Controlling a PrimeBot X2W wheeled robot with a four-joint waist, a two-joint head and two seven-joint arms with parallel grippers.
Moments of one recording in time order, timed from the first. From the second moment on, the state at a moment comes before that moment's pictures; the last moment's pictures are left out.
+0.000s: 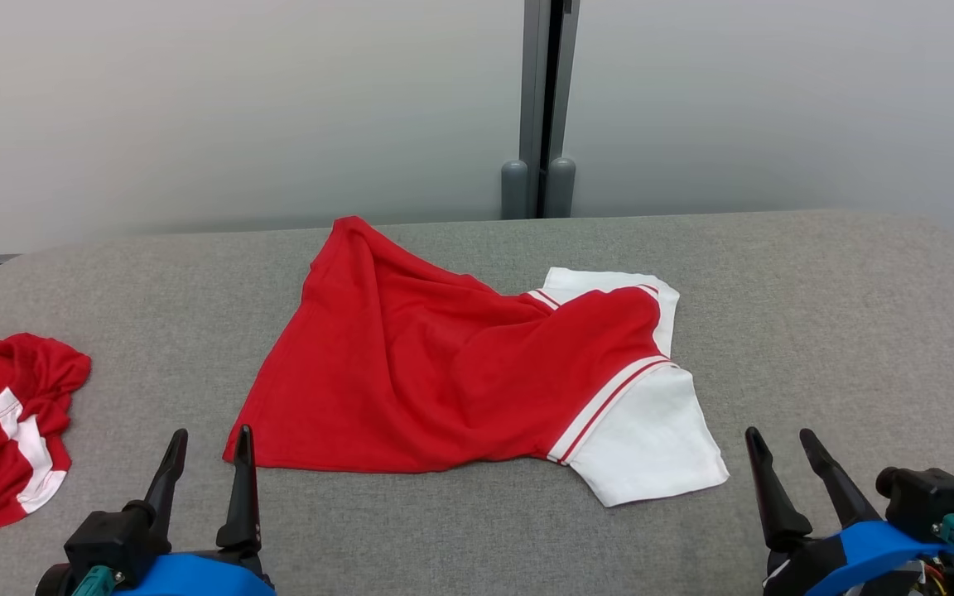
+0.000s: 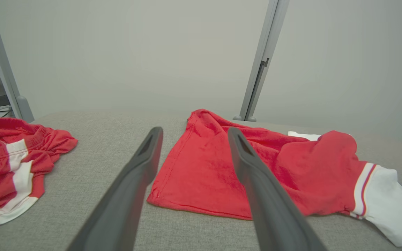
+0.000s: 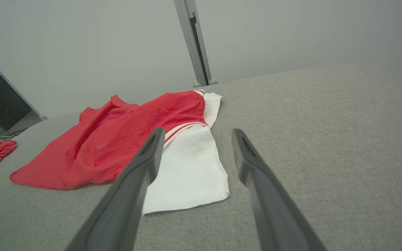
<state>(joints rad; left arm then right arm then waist) 0.03 0.27 -0.23 0.15 -0.44 0.04 -0.21 0.02 -0.05 -0.03 0.13 0.31 0.13 0.01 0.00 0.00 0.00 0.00</state>
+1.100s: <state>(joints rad) -0.15 0.30 -0.27 0.38 -0.43 0.10 -0.03 -0.08 -0.05 -0.03 0.19 0.24 0.13 0.10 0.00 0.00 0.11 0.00</state>
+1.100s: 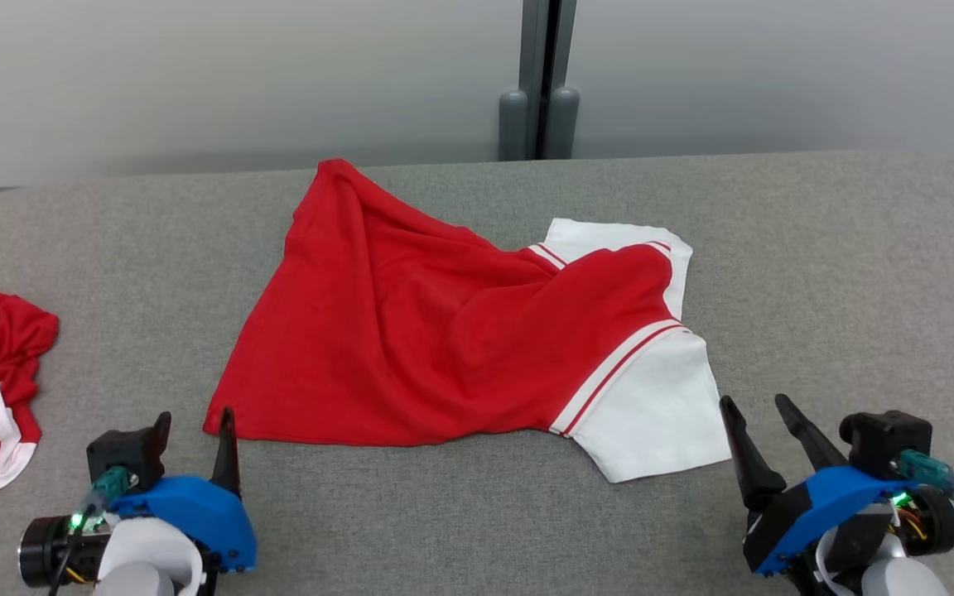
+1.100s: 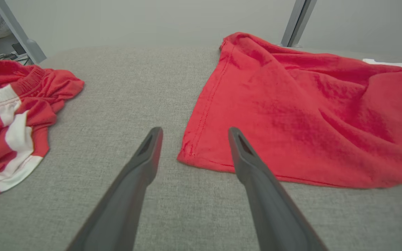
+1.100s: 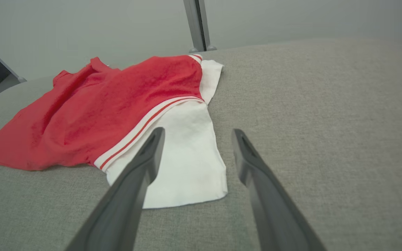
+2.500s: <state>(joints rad) -0.37 0.21 -0.25 0.73 -0.56 0.03 -0.05 -0.25 -0.05 0.07 0.45 0.22 0.13 0.03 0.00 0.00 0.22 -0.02</state>
